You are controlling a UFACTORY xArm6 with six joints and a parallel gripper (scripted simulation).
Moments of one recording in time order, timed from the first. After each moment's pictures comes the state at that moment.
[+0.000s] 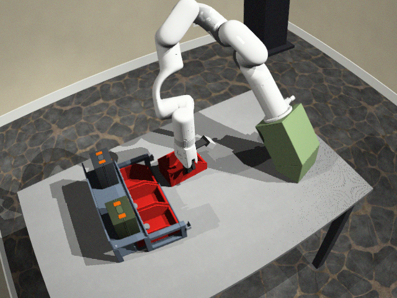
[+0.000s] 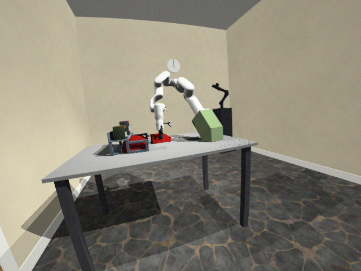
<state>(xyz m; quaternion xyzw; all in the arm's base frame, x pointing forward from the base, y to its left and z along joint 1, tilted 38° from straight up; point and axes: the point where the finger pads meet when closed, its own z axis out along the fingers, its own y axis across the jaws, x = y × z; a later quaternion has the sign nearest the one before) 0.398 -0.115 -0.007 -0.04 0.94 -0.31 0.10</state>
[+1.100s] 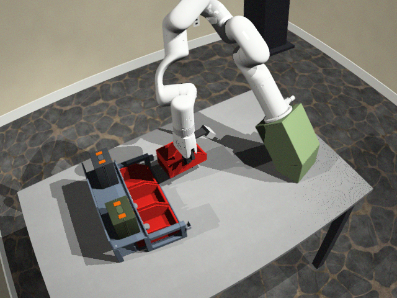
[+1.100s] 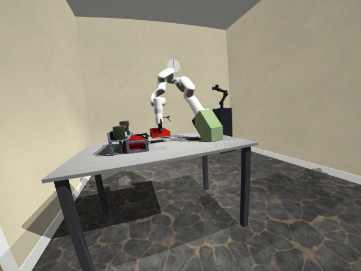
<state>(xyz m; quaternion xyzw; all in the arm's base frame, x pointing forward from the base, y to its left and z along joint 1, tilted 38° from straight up) 0.387 -0.082 0.036 -0.04 0.94 -0.31 0.10</state>
